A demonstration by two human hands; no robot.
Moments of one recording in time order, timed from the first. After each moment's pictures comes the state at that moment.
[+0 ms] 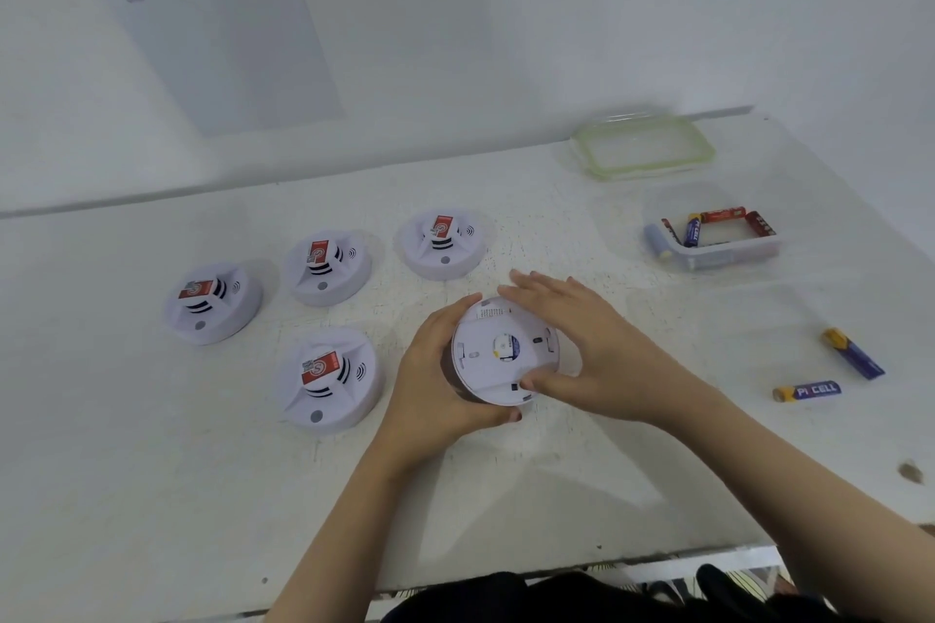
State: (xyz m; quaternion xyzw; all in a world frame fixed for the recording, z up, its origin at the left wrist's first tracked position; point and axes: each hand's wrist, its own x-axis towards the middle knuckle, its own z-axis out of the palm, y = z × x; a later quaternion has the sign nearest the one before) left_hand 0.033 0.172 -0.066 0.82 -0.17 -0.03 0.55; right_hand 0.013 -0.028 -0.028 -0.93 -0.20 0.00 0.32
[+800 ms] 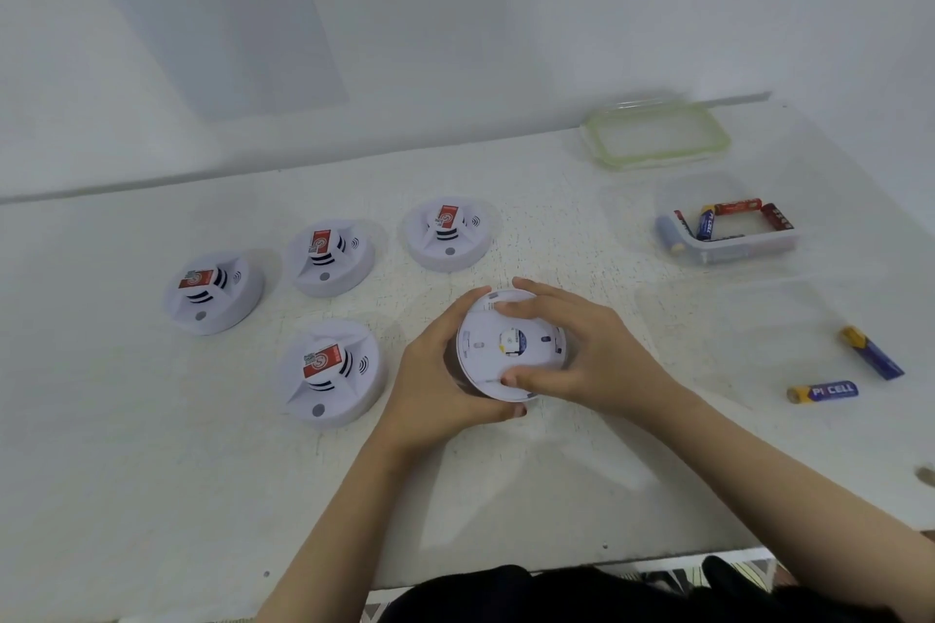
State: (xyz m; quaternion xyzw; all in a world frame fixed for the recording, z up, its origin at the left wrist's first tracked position) left_hand 0.031 0.172 -0.053 0.81 -0.18 -0.06 0.55; right_hand 0.021 -0.017 -0.052 -0.88 -0.15 -0.06 0.46
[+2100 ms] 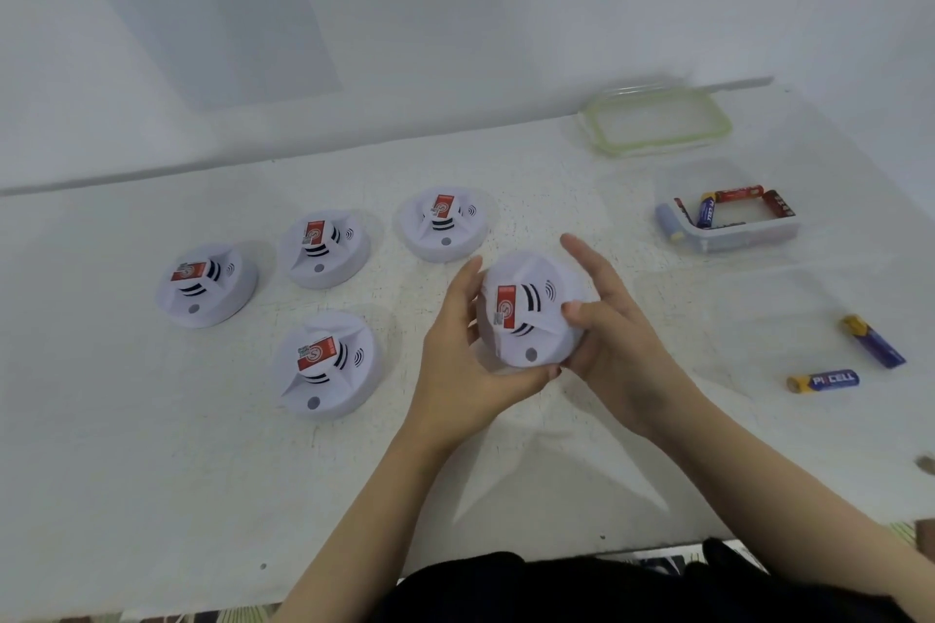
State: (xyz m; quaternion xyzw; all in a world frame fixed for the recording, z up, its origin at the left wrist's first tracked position) left_hand 0.023 0.143 -0.051 0.77 -0.15 -0.04 0.61; right_hand 0.005 -0.012 -0.035 -0.51 0.02 0.07 0.86
